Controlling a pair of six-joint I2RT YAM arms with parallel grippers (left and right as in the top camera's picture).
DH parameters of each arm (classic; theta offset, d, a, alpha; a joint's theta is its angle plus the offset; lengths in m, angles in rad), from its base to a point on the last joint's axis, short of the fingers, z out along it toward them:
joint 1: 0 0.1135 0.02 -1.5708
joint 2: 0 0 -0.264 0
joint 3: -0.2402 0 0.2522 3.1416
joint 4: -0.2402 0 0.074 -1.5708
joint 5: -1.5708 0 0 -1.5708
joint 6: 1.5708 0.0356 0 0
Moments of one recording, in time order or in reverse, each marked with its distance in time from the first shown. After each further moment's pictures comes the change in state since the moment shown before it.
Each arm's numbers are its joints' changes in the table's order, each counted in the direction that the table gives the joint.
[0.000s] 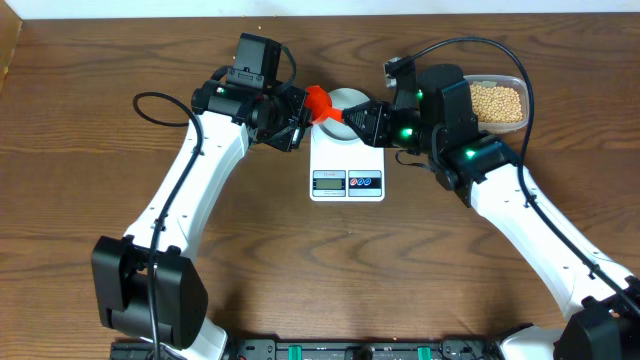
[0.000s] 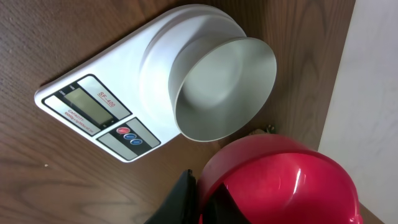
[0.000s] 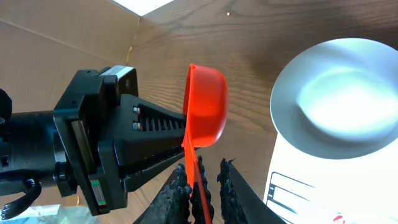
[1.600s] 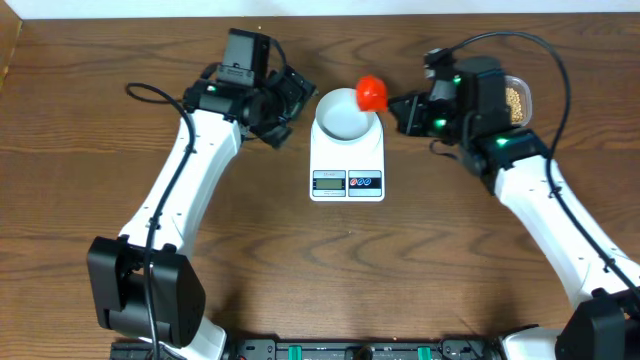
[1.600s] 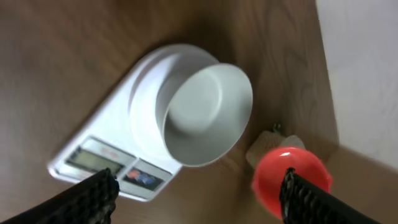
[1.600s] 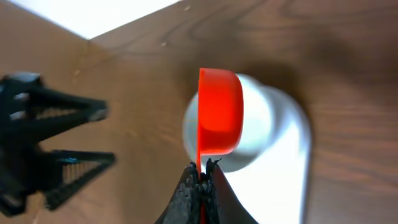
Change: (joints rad) left arm 0.042 0.000 0.000 0.071 0.023 0.331; right arm -0.167 0.000 0.000 -0.092 -0.076 -0.164
